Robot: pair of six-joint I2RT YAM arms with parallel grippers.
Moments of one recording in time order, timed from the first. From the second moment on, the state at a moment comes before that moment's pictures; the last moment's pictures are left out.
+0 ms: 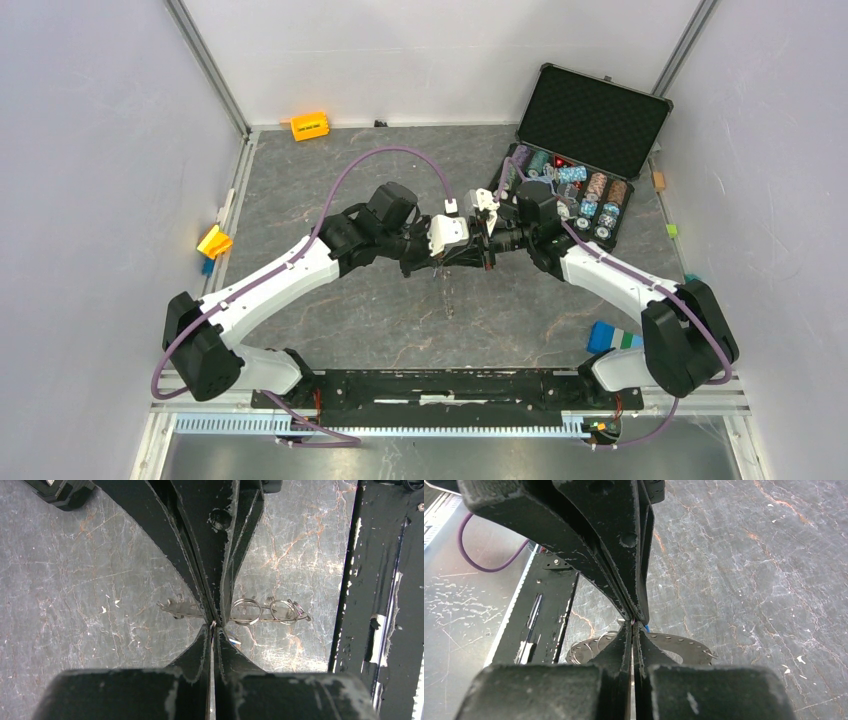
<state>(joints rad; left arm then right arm) -0.81 1.35 1.17 -0.59 0.39 0.49 0.52 1.39 0.80 0.23 -1.14 -0.18</state>
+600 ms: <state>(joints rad) -0.80 1.34 1.17 -0.57 0.42 0.48 0.51 1.35 0.78 0.25 -1.15 -0.18</state>
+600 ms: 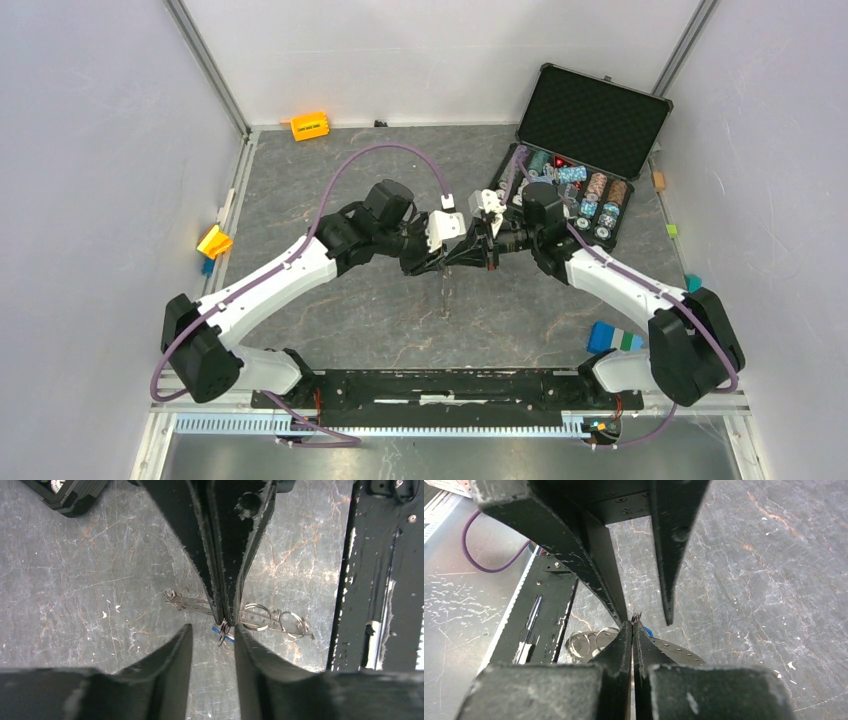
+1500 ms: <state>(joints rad) -0.70 1.31 1.09 -0.51 0.70 0.66 0.50 1.30 0.78 0.25 -1.21 -0.19</state>
